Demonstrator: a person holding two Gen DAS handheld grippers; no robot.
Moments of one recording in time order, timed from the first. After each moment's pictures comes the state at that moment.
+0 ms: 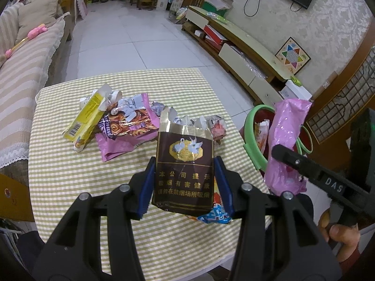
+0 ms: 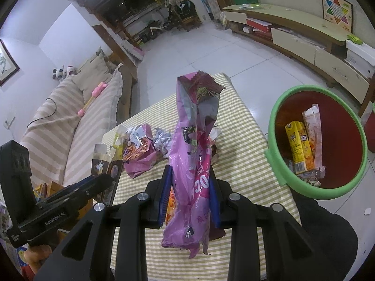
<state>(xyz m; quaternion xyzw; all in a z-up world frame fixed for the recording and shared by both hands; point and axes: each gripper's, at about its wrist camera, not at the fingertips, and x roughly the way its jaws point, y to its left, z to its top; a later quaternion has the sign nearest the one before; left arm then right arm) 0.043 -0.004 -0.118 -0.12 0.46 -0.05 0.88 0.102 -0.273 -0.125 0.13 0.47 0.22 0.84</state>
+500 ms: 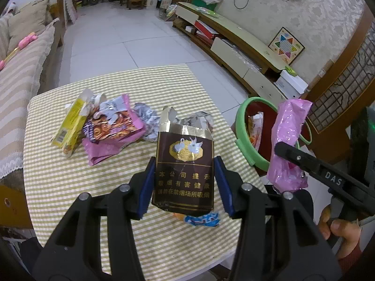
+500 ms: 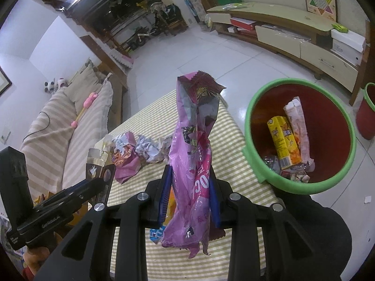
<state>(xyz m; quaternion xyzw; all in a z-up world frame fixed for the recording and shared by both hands) 0.054 -0.034 -0.117 -0.10 0.47 -0.07 0.87 0.105 -0.314 -0.133 0.16 0.47 0.18 0.85</state>
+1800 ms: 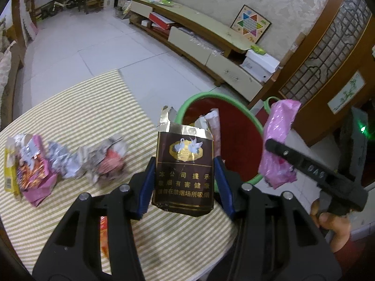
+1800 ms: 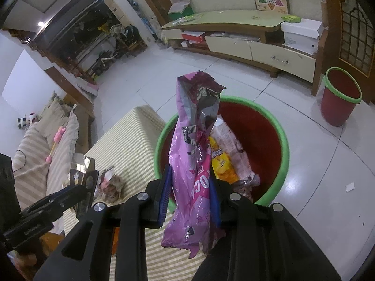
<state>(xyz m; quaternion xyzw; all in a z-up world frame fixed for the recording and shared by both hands) 0.123 -0.162 -0.124 -0.05 0.48 -0.18 0.86 0.137 -0.444 -0.148 0.20 0.45 0.07 0.87</state>
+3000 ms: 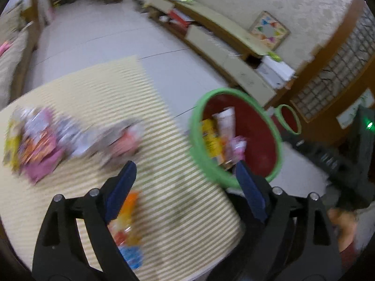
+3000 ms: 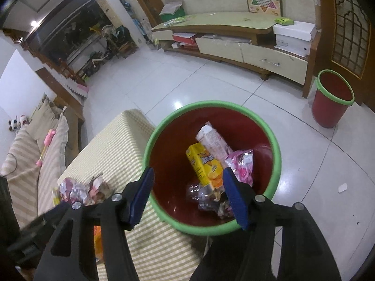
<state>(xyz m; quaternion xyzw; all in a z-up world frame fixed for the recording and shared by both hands) 0.101 -0.128 -0.149 -0.09 0.50 -0.11 0.86 0.142 -0.430 -0.146 0.18 0.46 0.05 0.87</state>
